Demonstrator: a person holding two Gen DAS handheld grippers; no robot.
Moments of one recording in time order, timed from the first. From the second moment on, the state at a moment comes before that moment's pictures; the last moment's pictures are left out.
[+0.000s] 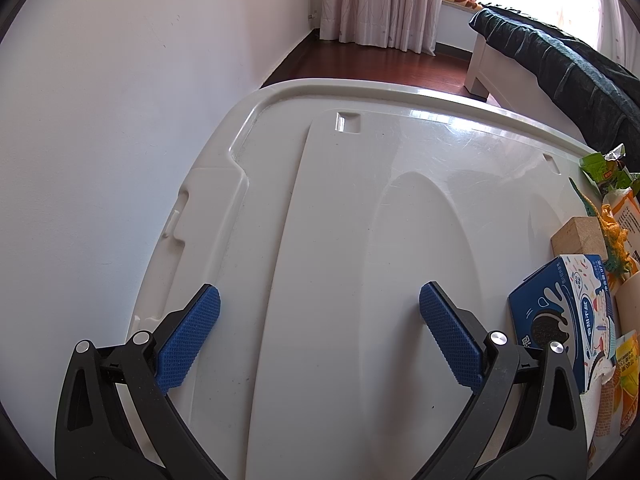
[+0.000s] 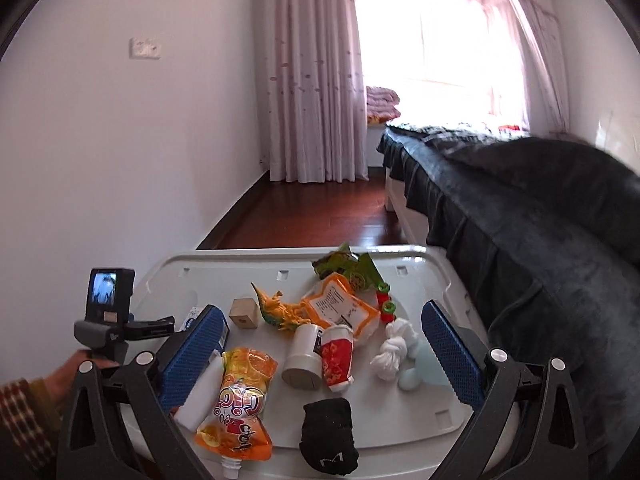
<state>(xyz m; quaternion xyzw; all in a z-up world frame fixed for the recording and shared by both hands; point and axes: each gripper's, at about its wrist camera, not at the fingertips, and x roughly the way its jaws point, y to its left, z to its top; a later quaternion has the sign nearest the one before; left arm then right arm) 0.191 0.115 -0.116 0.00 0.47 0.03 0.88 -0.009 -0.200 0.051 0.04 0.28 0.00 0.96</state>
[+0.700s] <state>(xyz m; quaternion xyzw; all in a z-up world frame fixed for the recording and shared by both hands) 0.184 0.119 -0.106 -0.01 0.47 0.02 0.88 -0.009 -0.203 0.040 0.01 0.28 -0.03 0.96</state>
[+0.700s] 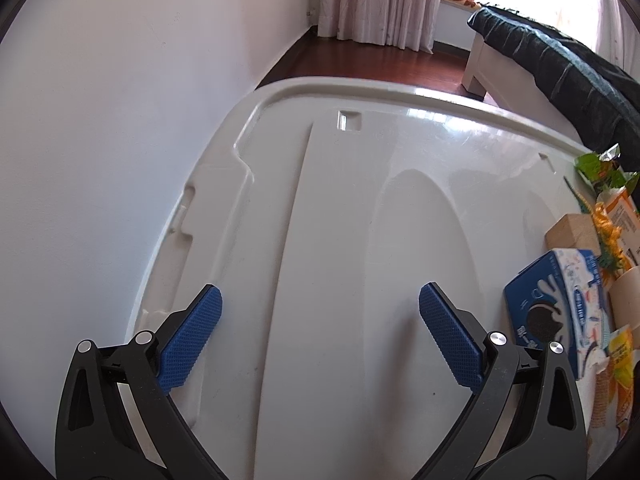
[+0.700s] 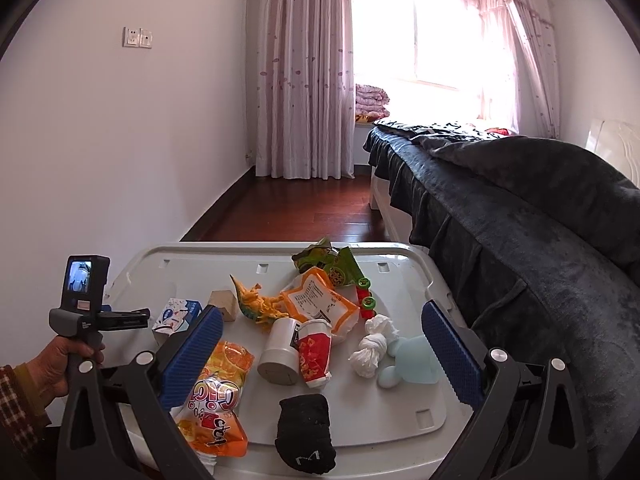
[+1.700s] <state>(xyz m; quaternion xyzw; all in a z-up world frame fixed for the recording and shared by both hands) -0.038 0.030 0.012 0.02 0.41 0.03 0.91 -0.074 -0.193 0.057 0.04 0.27 -0.08 0.96</state>
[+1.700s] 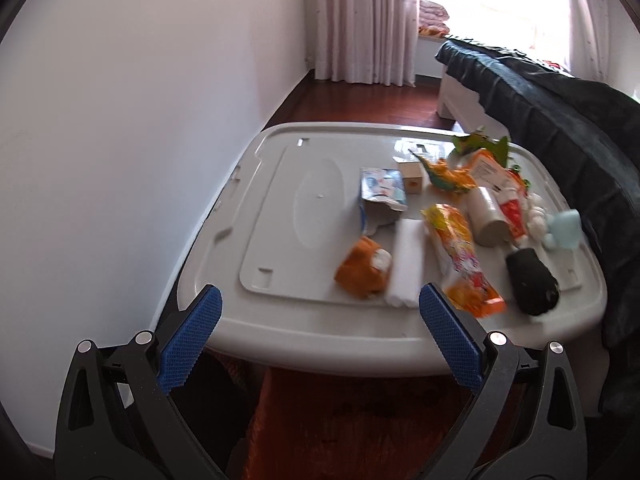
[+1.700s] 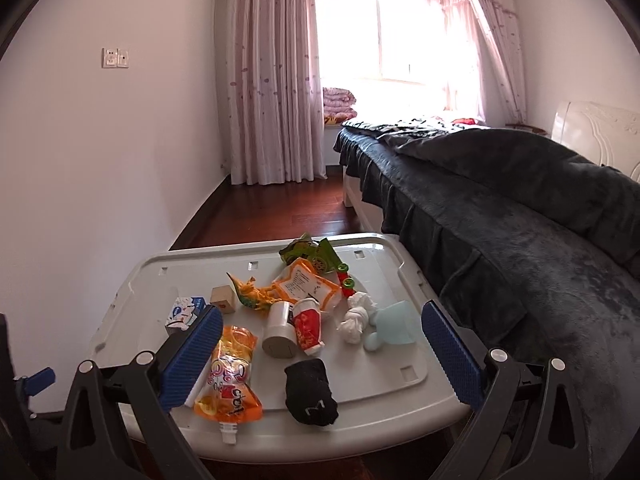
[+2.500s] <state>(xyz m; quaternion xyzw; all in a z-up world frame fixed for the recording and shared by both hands) -0.038 0.001 0.019 0.03 0.40 0.02 0.92 -0.072 -0.180 0.044 -0.04 0.23 -0.11 0.97</state>
